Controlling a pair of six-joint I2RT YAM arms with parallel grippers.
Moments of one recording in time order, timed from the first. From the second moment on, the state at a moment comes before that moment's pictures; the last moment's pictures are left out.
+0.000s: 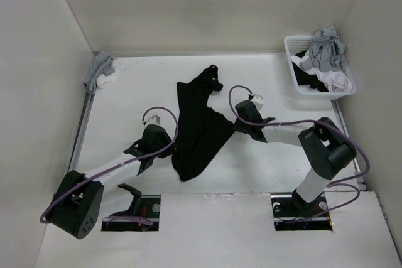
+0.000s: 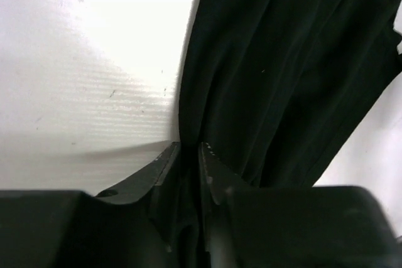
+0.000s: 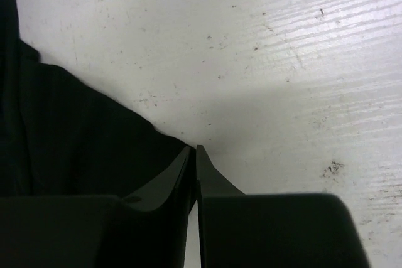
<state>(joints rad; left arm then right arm) -0.46 1.12 0.32 0.05 -0.02 -0.83 0.60 1.69 0.82 0.05 0.32 0.80</state>
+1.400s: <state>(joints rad) -0.32 1.45 0.74 -0.02 -0.30 -0.79 0.57 1.29 0.51 0.09 0.35 0.87</state>
